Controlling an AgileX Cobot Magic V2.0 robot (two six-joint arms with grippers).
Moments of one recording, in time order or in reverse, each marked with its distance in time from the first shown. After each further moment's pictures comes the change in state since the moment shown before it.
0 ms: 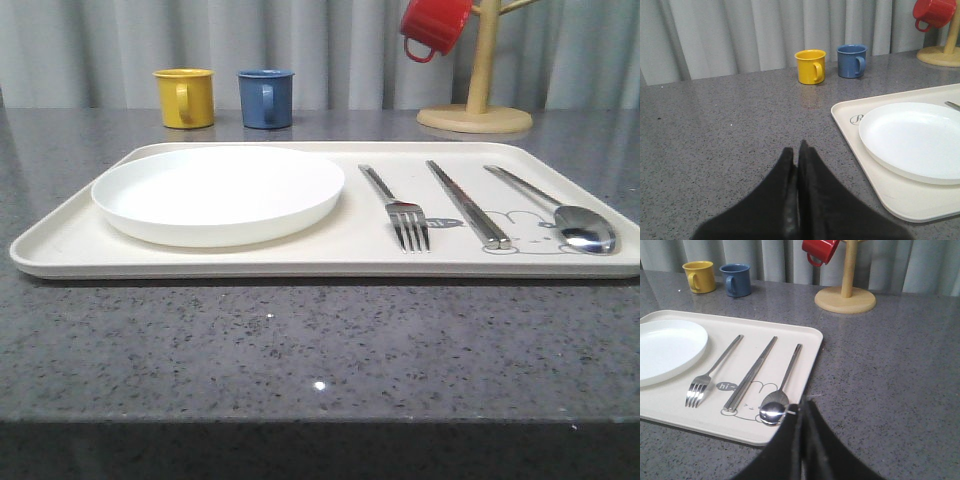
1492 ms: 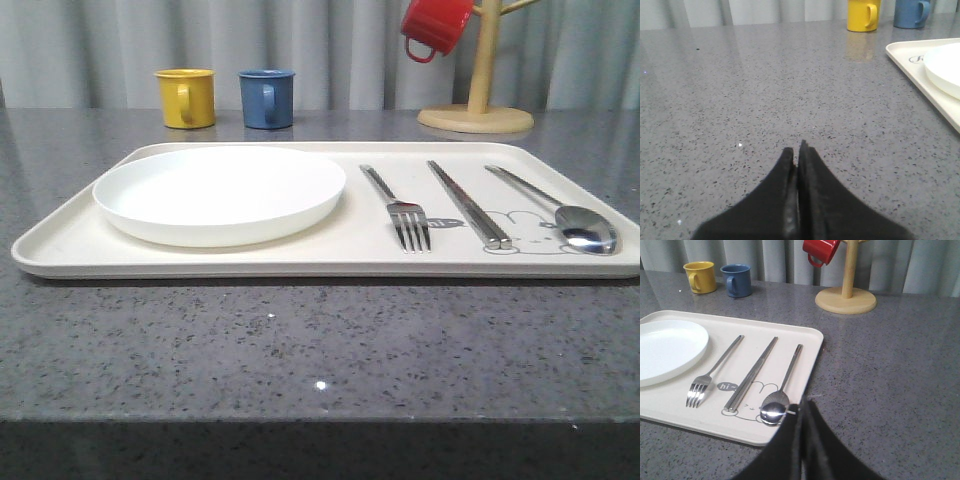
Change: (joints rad) left arm 0.166 -0.200 0.394 -0.024 -0.167 0.000; right arm 0.000 0.000 0.000 0.000 0.000 -0.002
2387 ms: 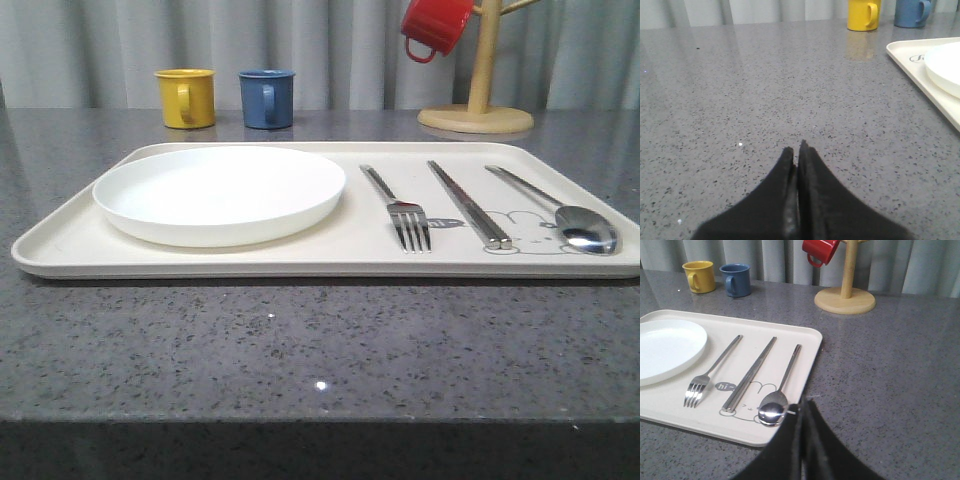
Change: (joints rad) left arm 0.000 0.000 0.000 0.000 0.001 0.000; right arm 0.000 0.000 0.002 -0.017 -0.009 0.000
